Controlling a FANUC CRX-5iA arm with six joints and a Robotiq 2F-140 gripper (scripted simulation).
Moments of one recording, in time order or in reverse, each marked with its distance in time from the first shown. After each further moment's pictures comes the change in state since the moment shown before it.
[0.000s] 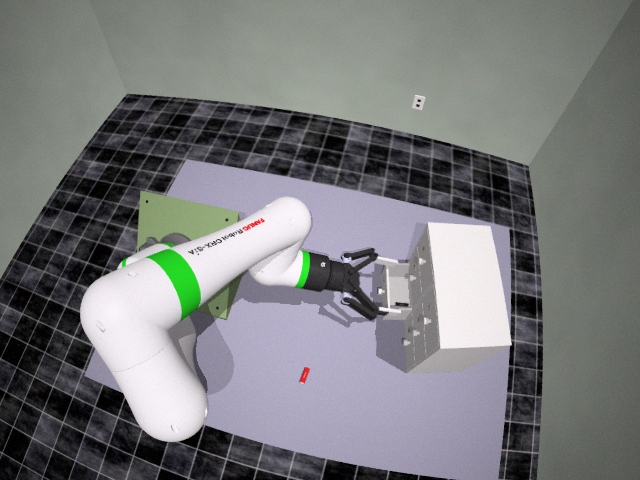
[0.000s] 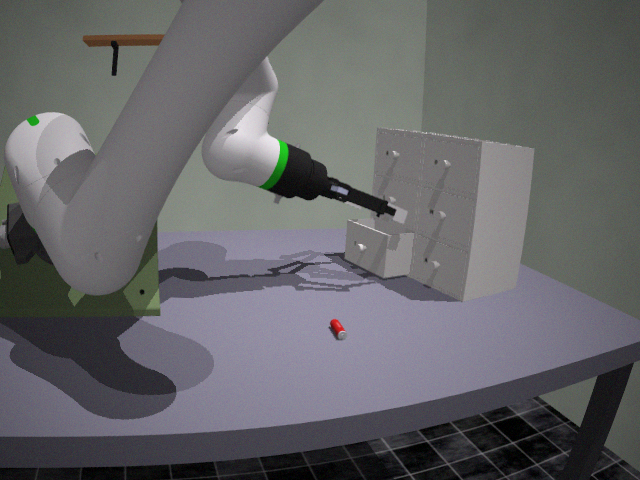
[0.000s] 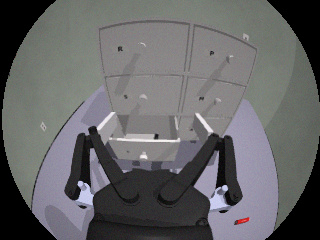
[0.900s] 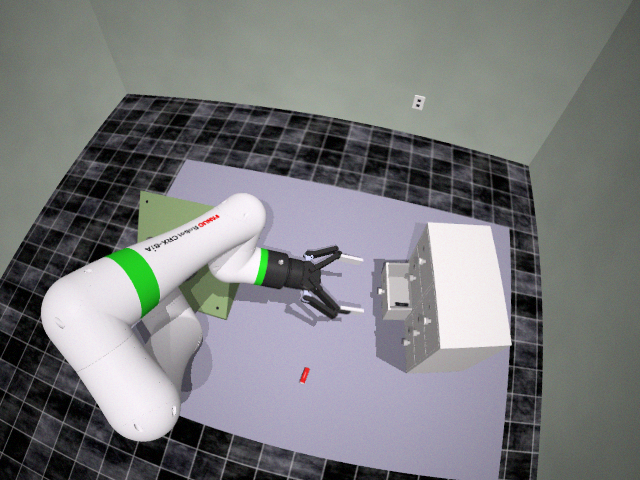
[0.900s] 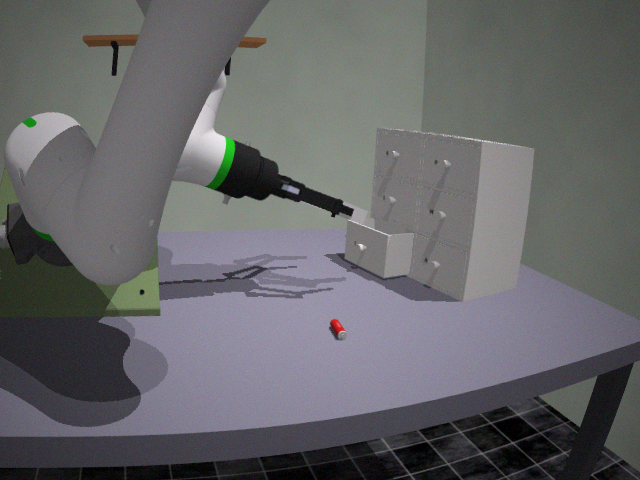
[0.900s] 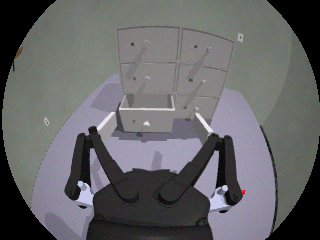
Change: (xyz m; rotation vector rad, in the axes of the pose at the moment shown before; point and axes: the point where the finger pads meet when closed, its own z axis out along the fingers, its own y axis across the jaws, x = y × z) arm -0.030 0.000 -0.095 0.000 0.000 -0.001
